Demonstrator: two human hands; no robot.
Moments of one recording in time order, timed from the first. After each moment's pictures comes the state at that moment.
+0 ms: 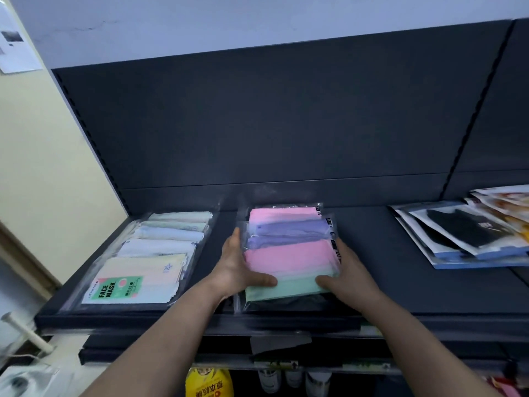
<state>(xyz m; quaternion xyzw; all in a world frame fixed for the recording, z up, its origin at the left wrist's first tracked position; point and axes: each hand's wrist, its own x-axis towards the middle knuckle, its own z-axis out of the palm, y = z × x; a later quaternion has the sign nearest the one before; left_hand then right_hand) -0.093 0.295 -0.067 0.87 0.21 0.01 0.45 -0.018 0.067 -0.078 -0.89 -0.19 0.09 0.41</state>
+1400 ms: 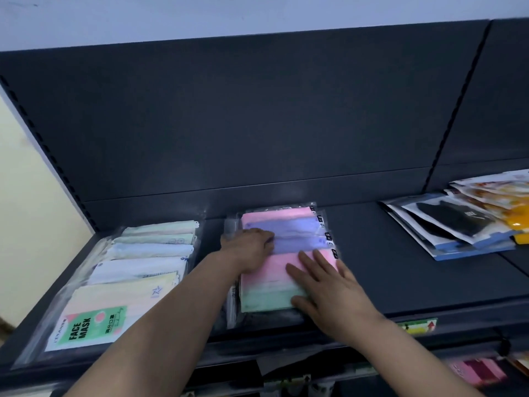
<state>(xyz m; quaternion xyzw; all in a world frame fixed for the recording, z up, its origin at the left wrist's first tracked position) -0.027 0.309 -0.037 0.99 0.05 -0.10 0.09 -0.060 0.113 -0.075 -0.95 -0.30 0.01 0.05</state>
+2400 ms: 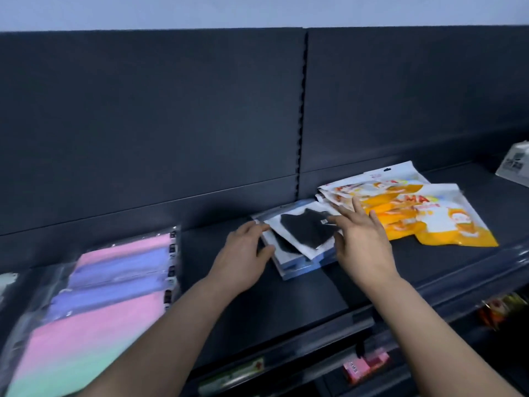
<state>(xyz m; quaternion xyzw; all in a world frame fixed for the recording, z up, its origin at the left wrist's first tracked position) 0.071 0.047 -0.045 0.96 -0.08 0.05 0.25 0.086 -0.175 -0.047 -0.96 -0.08 -0.24 0.15</state>
